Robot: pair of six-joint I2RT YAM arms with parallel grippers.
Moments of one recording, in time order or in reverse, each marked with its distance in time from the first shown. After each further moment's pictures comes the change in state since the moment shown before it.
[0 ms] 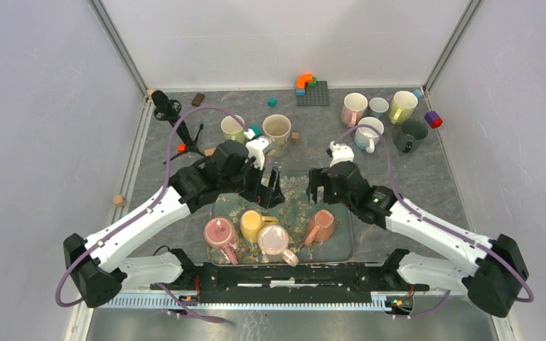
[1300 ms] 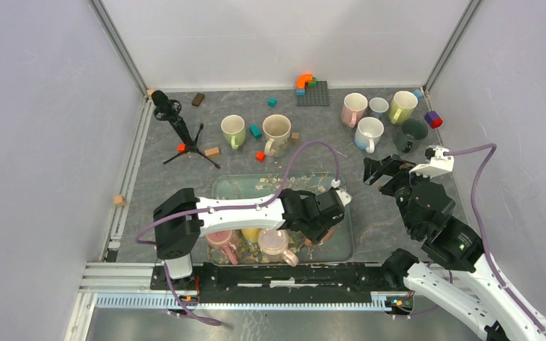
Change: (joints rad) left arm -0.501 0.649 0.271 -0.005 -0.325 -0.041; right arm -0.077 -0.602 0.118 -0.166 0.388 0.037
